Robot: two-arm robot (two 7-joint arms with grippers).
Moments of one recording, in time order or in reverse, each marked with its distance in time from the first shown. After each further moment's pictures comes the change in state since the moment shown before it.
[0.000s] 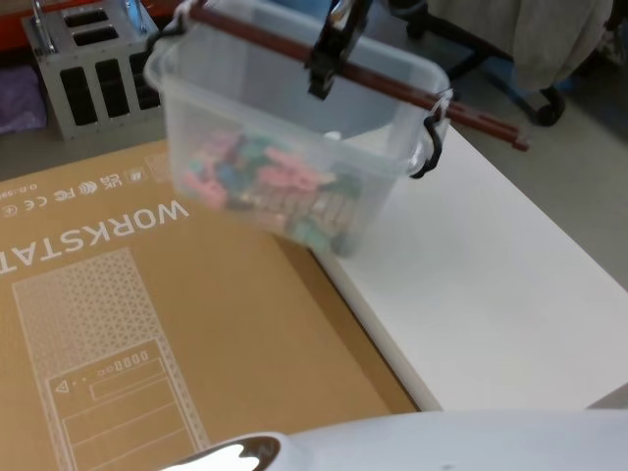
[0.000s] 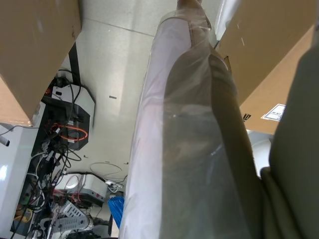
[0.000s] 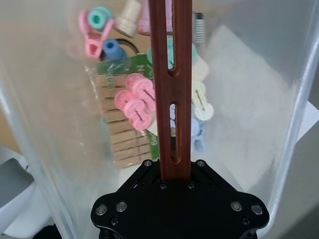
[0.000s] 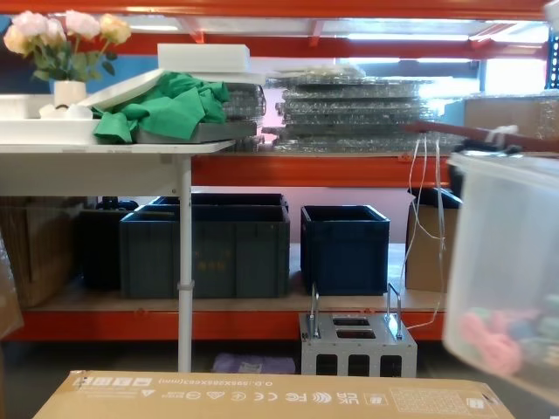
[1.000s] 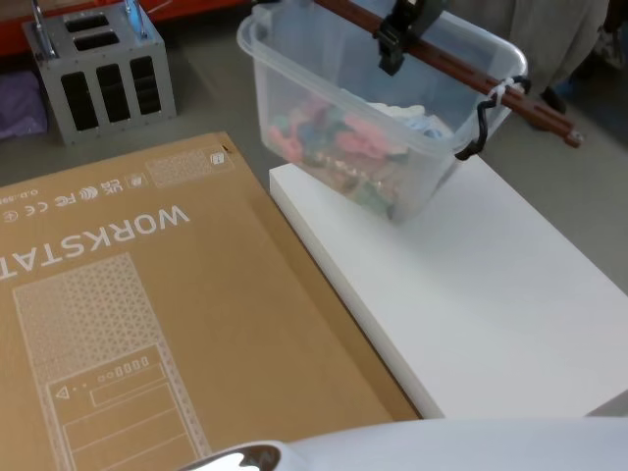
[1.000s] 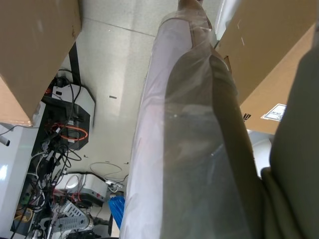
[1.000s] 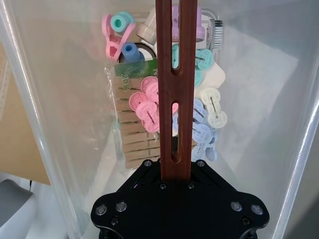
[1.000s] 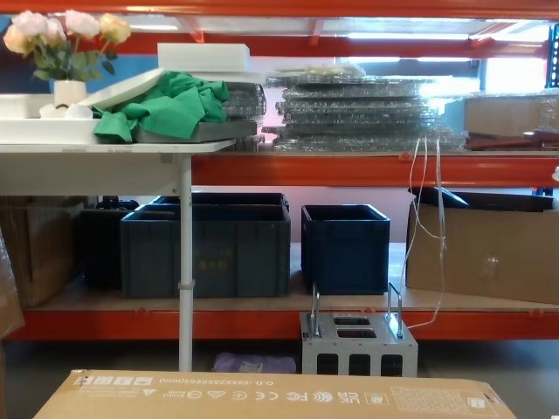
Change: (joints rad) left arm 0.000 0.000 0.000 -0.001 0.000 0.000 0.000; right arm -0.038 0.081 0.065 0.109 -0.043 0.055 0.017
